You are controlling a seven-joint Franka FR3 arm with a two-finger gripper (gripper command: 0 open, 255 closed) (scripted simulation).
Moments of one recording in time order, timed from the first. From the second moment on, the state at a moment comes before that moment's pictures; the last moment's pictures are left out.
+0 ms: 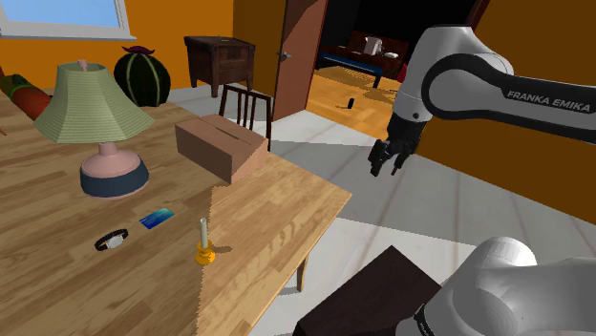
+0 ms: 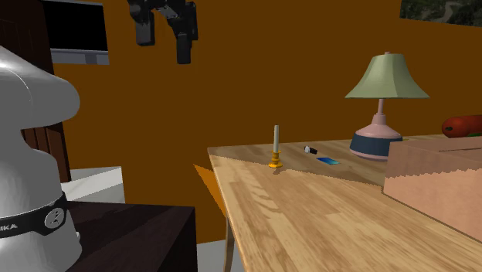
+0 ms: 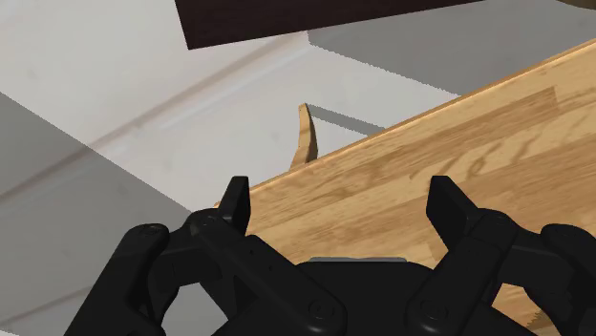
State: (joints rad) arm 0.02 -0.80 -0.01 -2.45 -0.09 1.67 0.16
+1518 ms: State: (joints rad) arm 0.11 -0.29 0.37 -2.25 0.06 1.98 0.69
